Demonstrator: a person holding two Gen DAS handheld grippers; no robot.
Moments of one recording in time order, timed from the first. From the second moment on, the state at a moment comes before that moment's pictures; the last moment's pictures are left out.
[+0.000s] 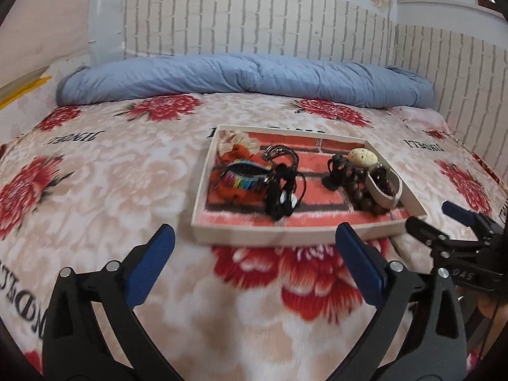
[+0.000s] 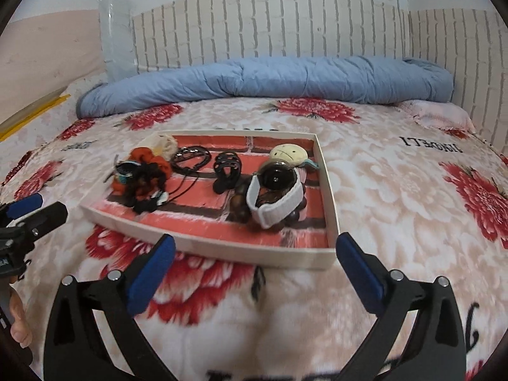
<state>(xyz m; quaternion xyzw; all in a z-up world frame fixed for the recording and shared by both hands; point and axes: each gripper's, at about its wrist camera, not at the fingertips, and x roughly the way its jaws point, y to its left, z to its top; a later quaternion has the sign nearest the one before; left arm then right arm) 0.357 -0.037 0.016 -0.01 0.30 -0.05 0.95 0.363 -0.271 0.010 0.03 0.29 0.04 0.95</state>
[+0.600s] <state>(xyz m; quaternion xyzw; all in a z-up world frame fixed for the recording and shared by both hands) 0.213 -0.045 0.036 0.02 0.21 -0.02 0.98 0.228 -0.268 0.027 0.05 0.24 0.05 0.97</state>
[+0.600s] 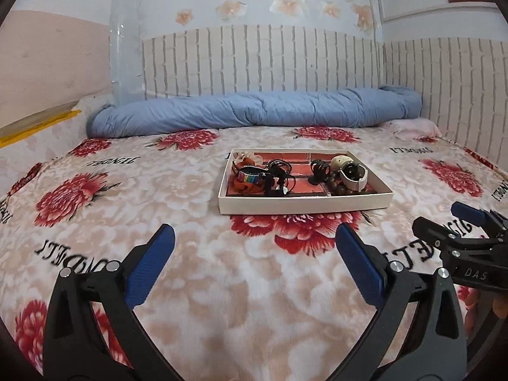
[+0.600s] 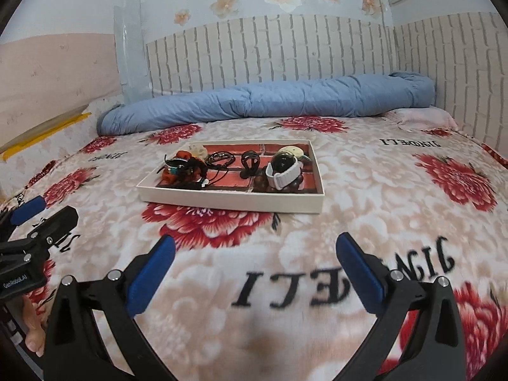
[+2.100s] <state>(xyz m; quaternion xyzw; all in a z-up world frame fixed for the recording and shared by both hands) 0.153 -0.022 0.011 -0.01 0.18 0.01 0.98 0.150 -0.267 0.015 0.03 0.16 0.02 0.99</state>
